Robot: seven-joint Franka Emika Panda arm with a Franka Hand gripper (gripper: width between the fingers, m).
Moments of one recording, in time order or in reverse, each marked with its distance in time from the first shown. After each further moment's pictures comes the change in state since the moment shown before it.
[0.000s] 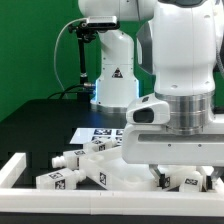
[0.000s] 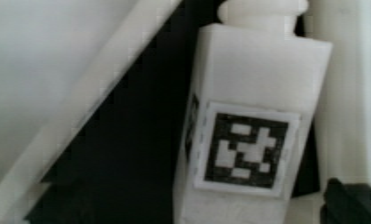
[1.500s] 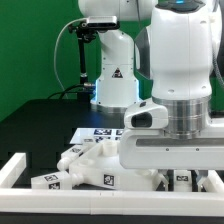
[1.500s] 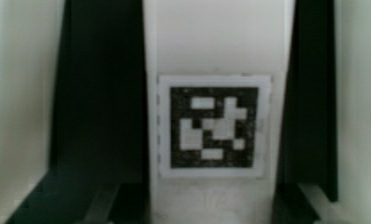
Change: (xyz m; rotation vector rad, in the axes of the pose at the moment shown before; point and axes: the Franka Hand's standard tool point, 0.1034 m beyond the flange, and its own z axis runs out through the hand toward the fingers) arm 0.002 0.004 0.007 0.000 0.019 -0.044
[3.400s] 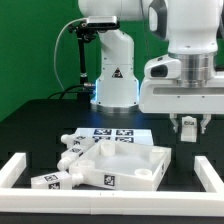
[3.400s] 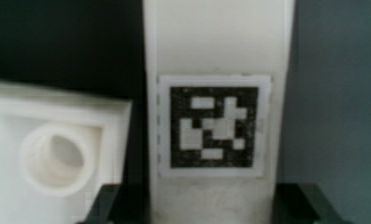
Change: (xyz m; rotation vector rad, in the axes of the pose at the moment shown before) arm -0.146 -0.023 -0.049 -0.031 -0.076 -0.001
